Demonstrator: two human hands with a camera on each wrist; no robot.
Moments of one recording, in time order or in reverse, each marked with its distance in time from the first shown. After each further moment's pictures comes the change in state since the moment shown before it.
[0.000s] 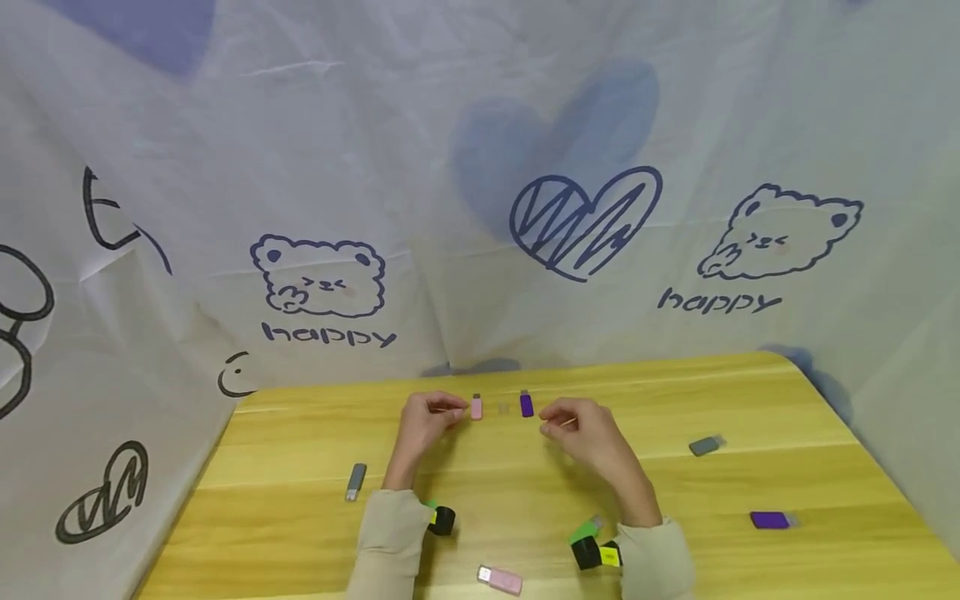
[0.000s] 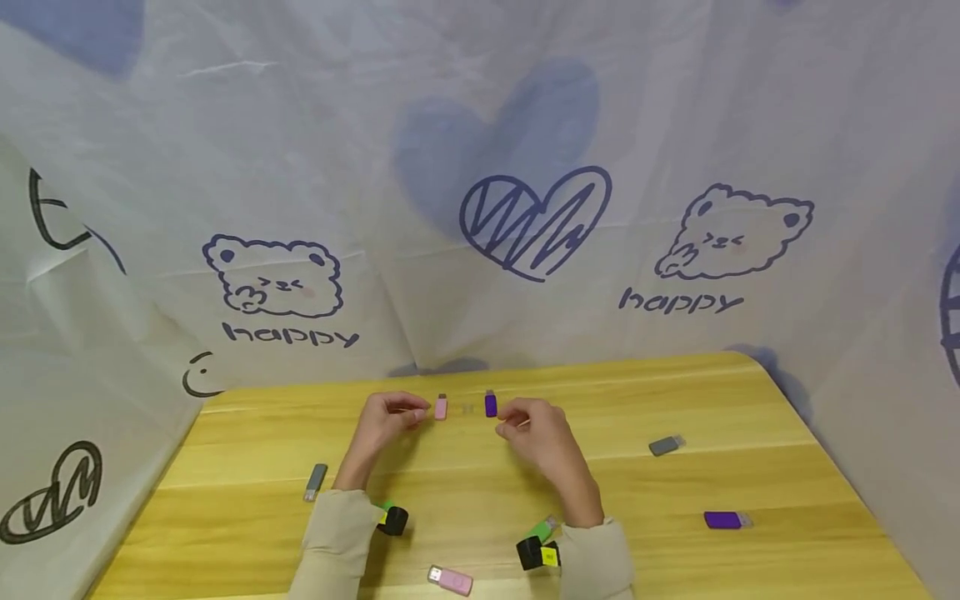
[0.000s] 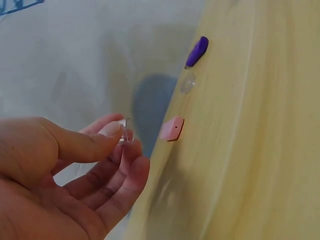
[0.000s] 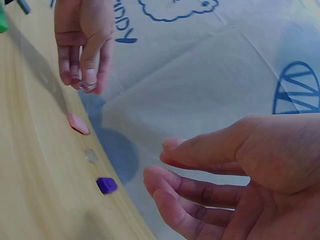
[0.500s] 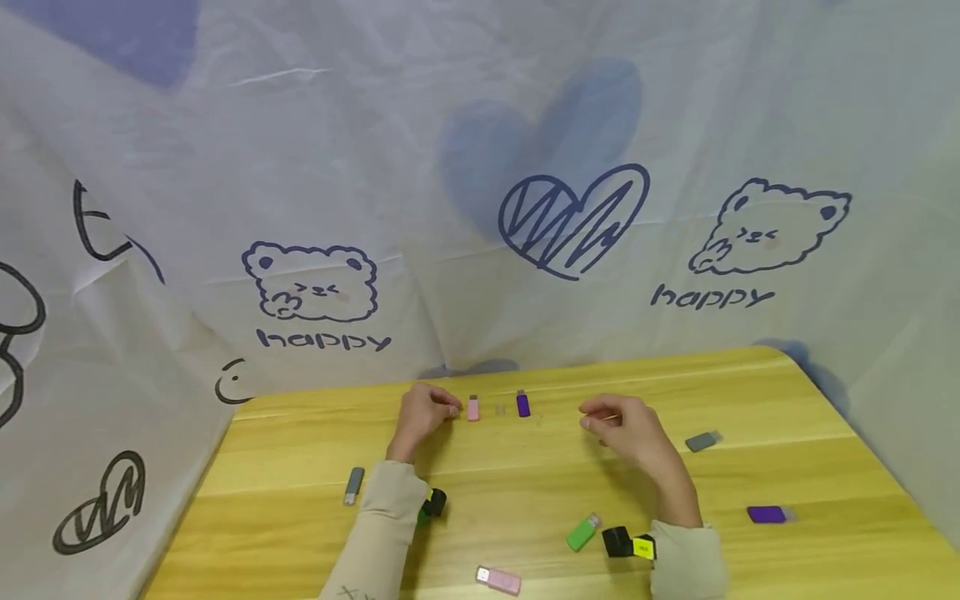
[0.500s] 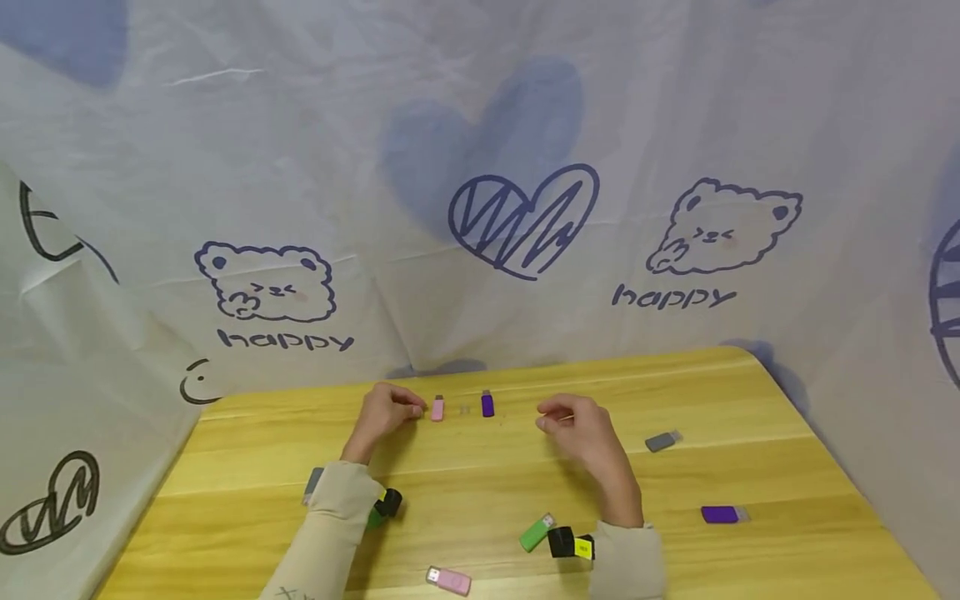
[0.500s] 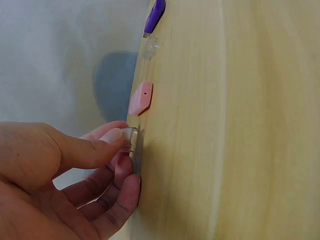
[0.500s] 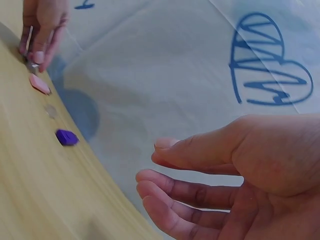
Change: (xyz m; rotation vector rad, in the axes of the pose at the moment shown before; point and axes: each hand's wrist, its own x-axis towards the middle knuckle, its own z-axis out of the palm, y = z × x) left_hand 0.031 -0.009 0.003 0.317 -0.027 -0.023; right_hand -0.013 0.032 -0.045 0.066 0.018 0.037
